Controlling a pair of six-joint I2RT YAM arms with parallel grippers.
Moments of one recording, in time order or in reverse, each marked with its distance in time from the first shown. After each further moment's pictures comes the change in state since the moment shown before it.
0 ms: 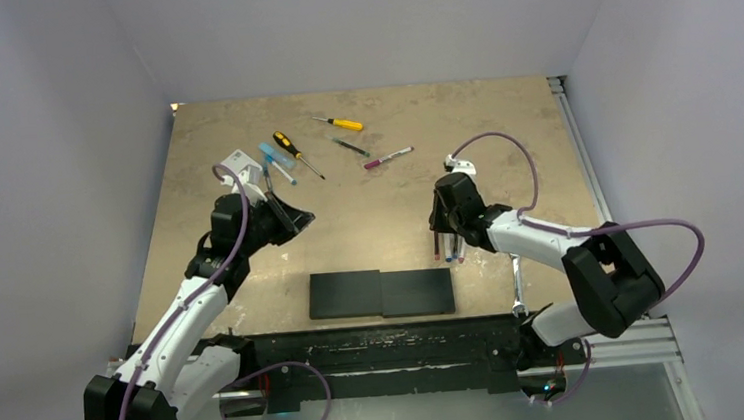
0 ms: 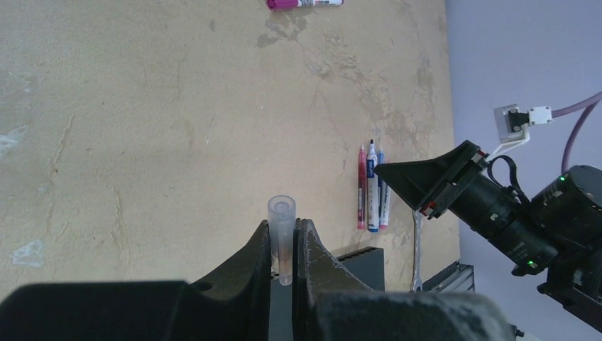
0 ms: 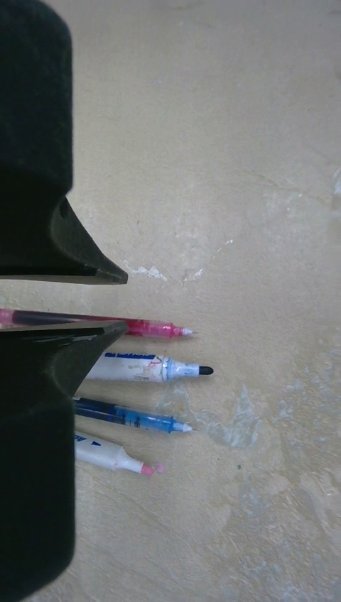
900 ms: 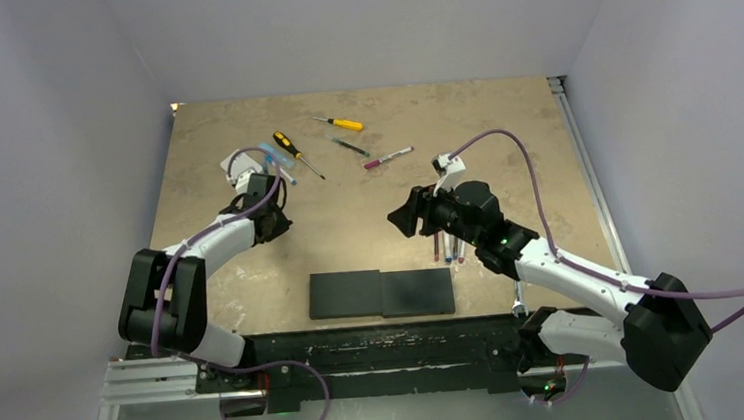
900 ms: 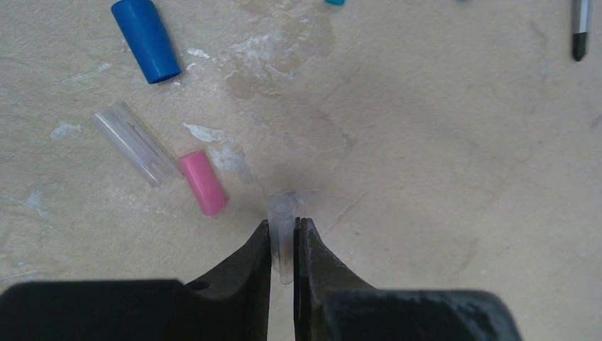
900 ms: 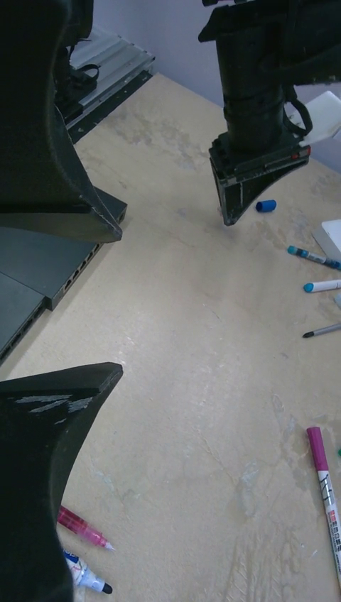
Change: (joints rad) left arm 0.023 0.559 0.211 -0.182 -0.544 0.060; right arm 0.127 -0.335 -0.084 0.239 -0.294 -0.080
